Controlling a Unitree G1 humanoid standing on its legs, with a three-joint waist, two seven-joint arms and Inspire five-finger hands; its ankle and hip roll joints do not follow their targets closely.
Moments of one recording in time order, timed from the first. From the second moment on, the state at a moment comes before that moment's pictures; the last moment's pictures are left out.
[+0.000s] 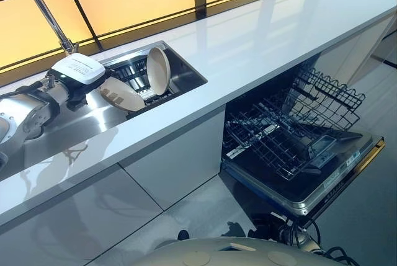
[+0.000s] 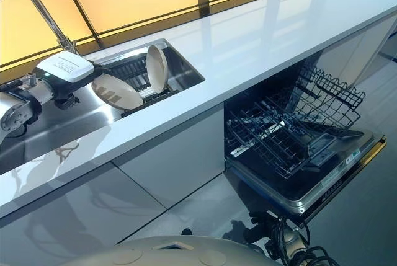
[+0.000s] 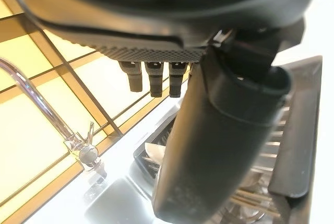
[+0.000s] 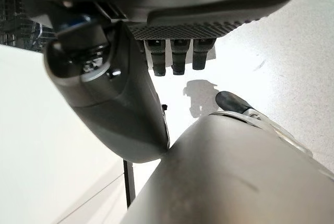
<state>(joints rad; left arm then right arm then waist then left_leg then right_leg) -0.42 1.27 -0.33 0.26 0.75 -0.26 -0.15 0.03 -0.30 0.30 1.12 -0.10 0.00 0.16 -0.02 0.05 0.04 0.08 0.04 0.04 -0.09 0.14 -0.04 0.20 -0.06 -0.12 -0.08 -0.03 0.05</state>
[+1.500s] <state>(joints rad) -0.47 1.10 -0.52 0.45 0.99 -0.11 -0.22 -0.02 -0.31 0.28 1.16 -0.10 -0.03 0.14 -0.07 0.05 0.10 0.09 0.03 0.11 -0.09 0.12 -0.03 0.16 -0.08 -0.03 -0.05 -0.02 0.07</state>
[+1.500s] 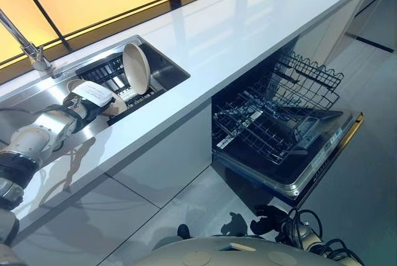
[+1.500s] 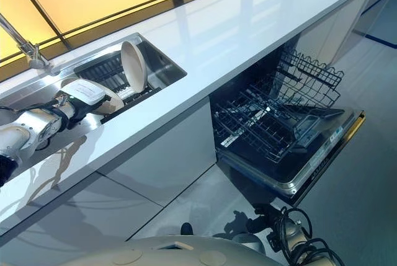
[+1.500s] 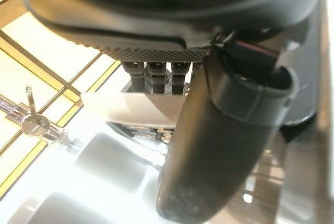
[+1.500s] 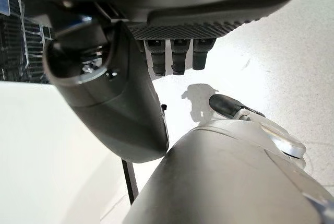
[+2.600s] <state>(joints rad) -0.55 0.97 -0.51 0.59 0.97 0.13 0.05 0.07 -0.40 0.32 1.02 -0.10 -0.04 0.13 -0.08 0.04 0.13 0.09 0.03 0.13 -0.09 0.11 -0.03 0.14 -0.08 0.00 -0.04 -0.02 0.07</state>
